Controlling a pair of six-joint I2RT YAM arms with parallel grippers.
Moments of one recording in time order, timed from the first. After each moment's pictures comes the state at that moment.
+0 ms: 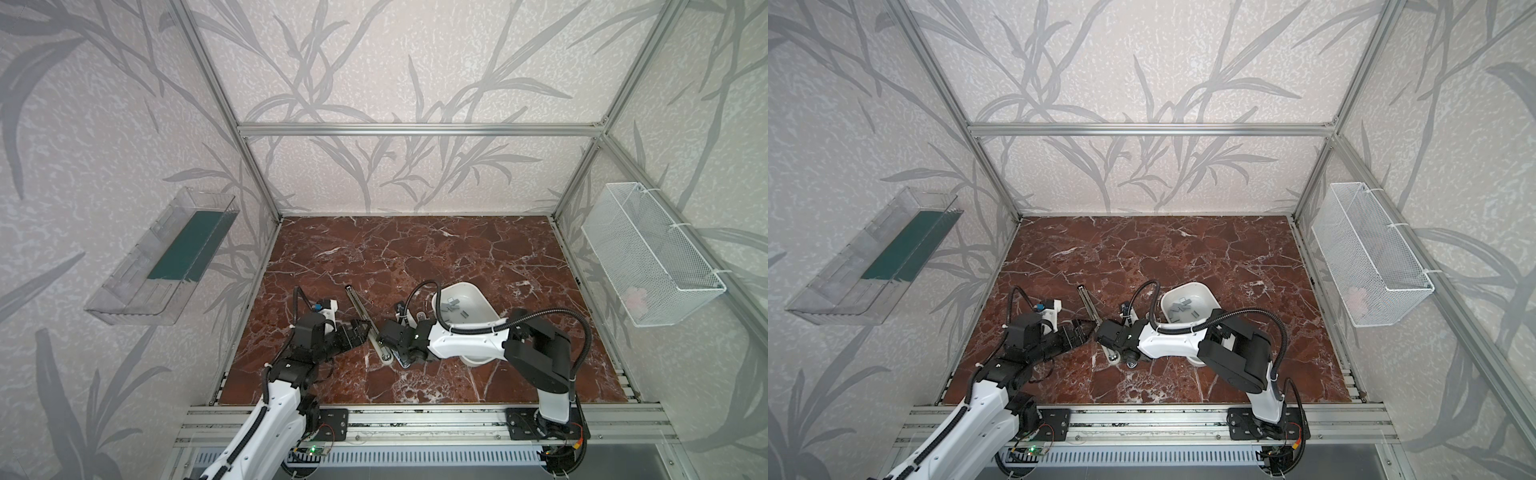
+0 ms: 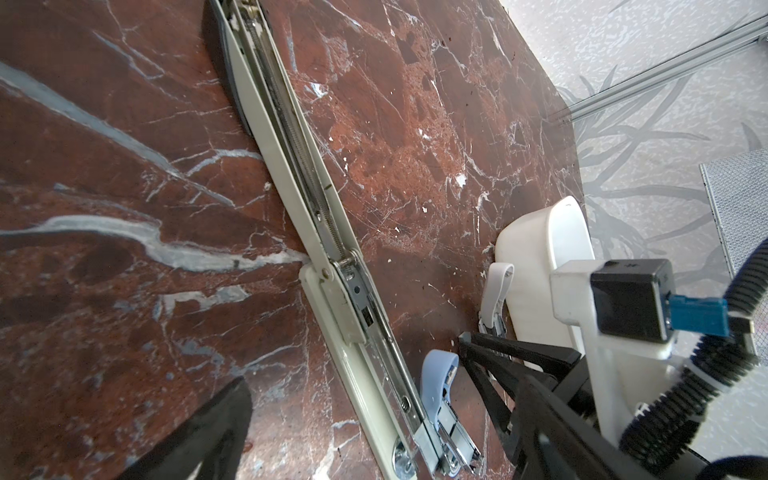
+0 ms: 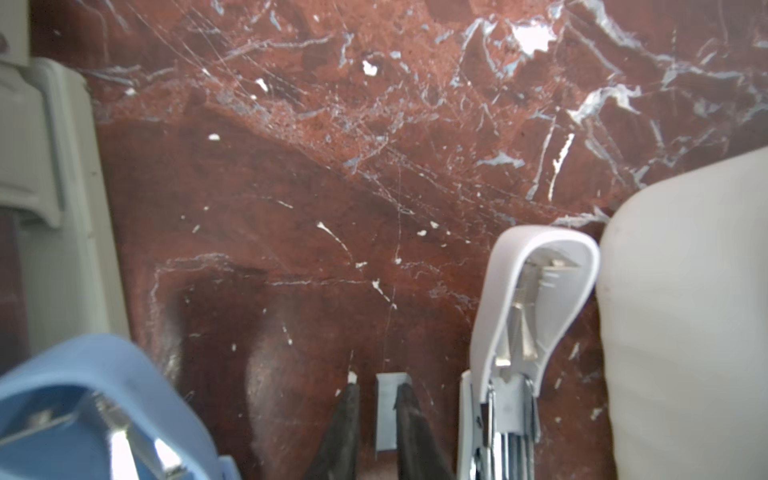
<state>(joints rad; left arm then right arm) -0.20 0.66 0.23 -0.22 0.38 -0.67 1.18 1.95 1.23 -0.55 0.47 0.75</state>
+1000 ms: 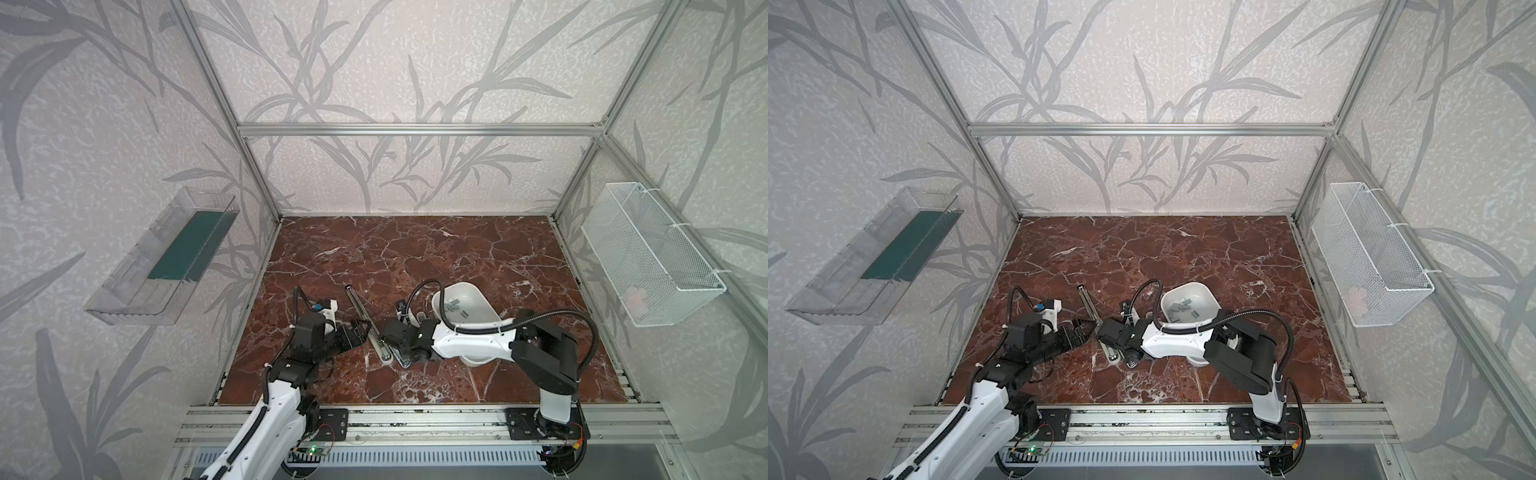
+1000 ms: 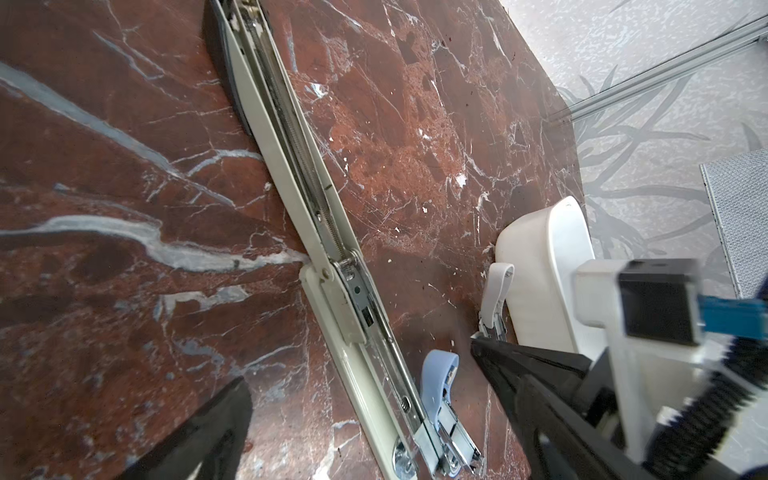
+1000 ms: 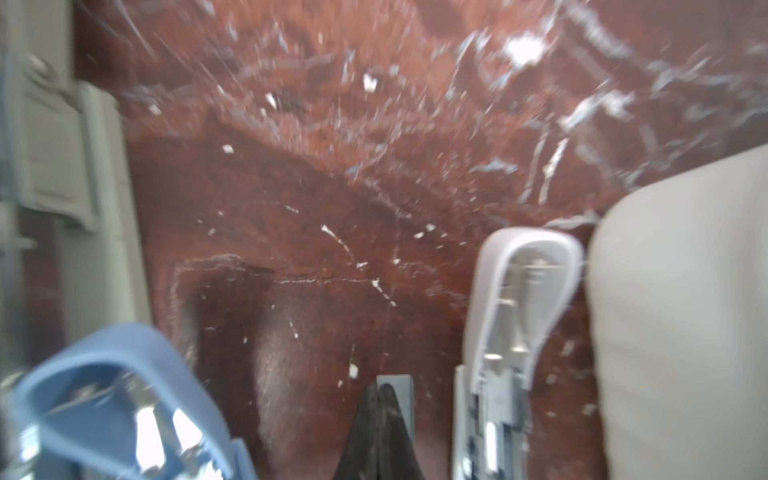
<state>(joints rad) -0.20 0.66 0.23 -0.22 0.37 -0.67 1.17 1.86 1.20 -0.55 0.47 0.72</state>
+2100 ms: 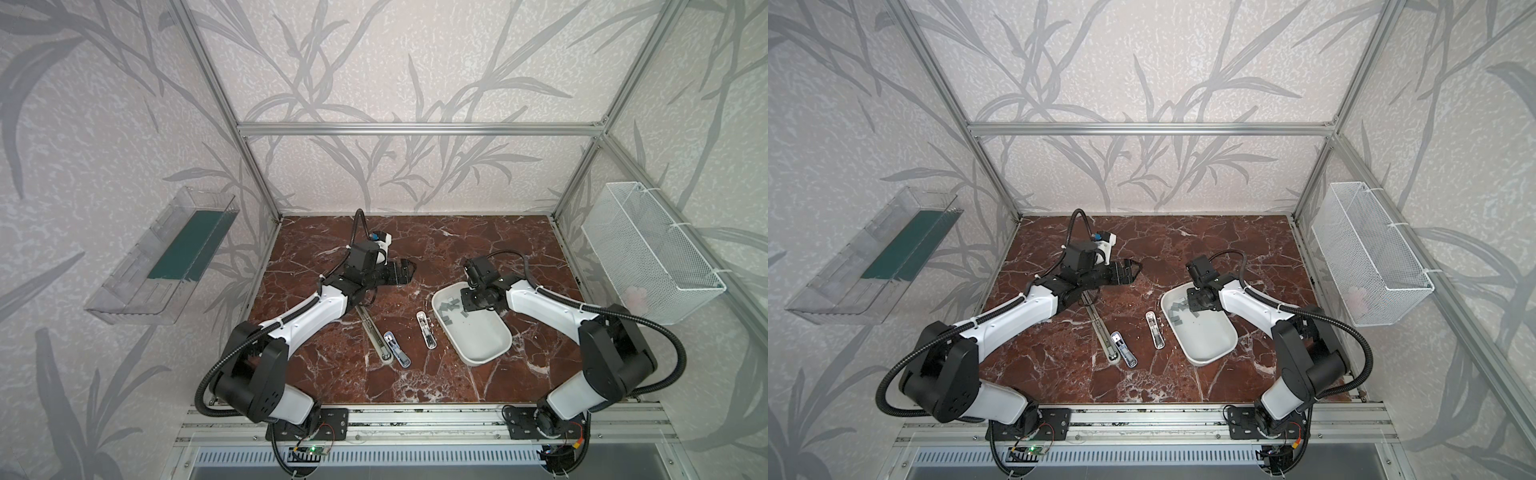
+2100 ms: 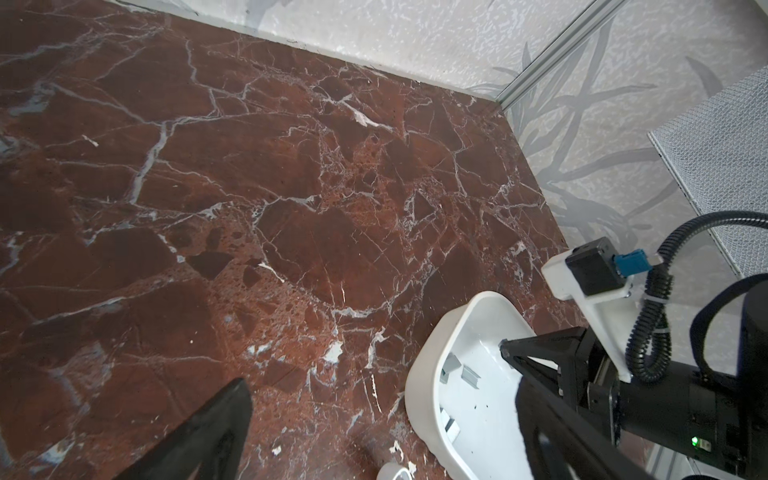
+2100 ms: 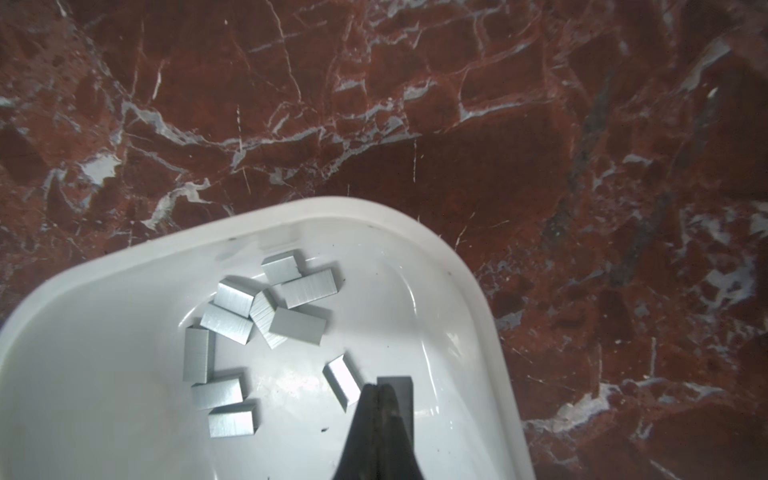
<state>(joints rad) -0.46 1.48 0.96 -0.02 0.25 -0.47 0.50 1.60 0.99 -0.54 0.10 0.32</state>
